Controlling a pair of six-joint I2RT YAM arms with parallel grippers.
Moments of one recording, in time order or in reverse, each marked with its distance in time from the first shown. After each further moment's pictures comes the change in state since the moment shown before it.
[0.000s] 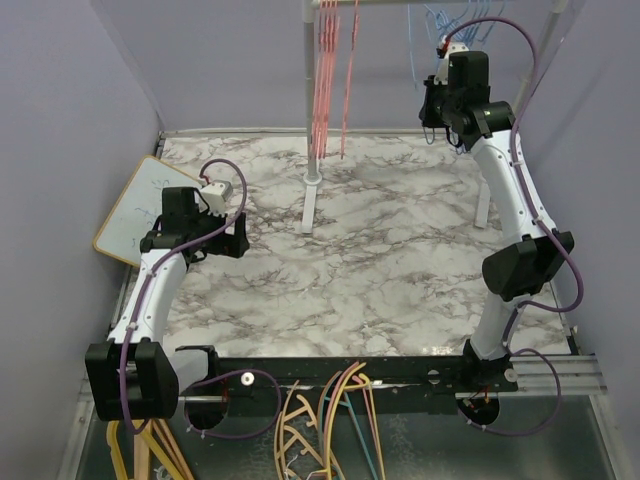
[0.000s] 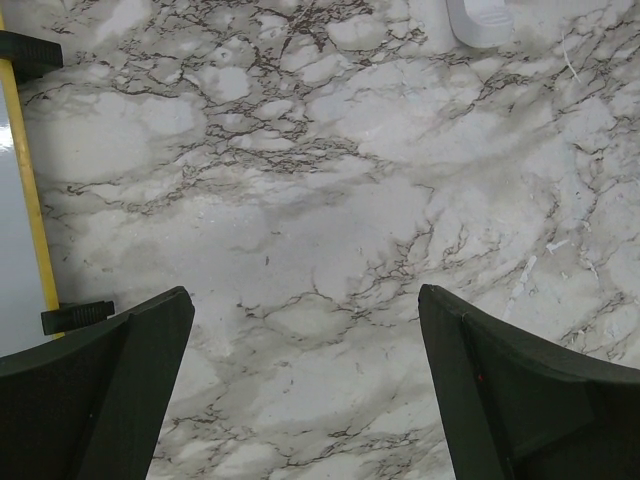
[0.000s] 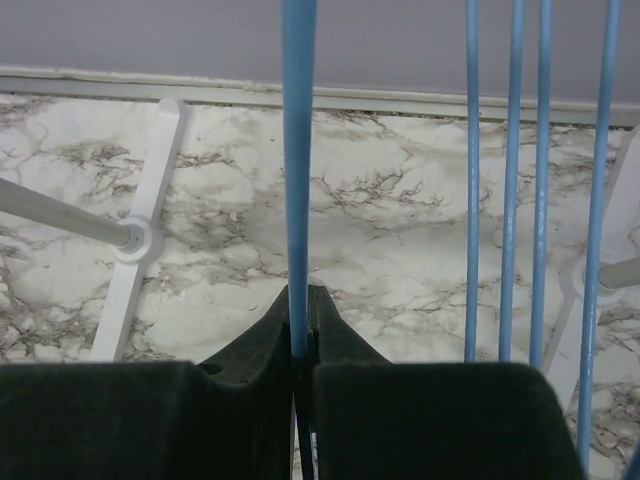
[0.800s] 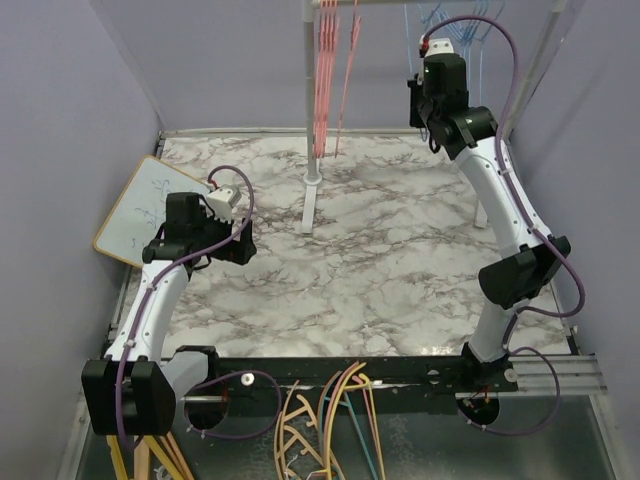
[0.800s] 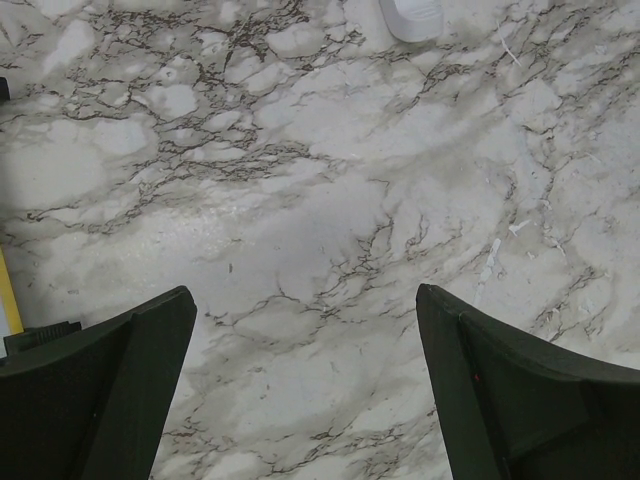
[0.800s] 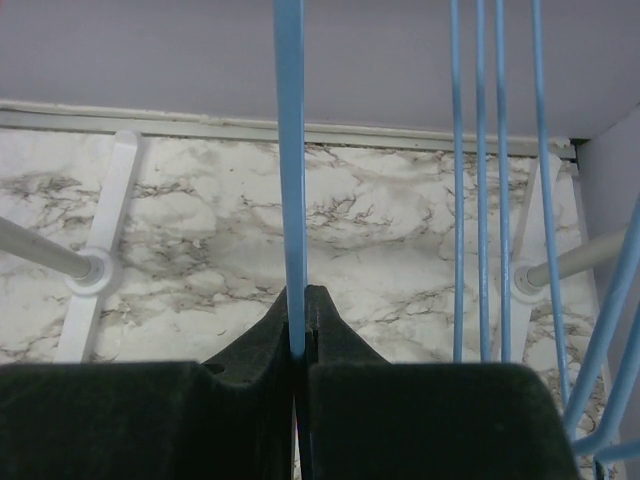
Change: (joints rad) left arm -0.048 -0.081 -0.051 0.014 0.042 0.016; right arm 0.163 -0.049 -0.024 0.054 0.307 -0.060
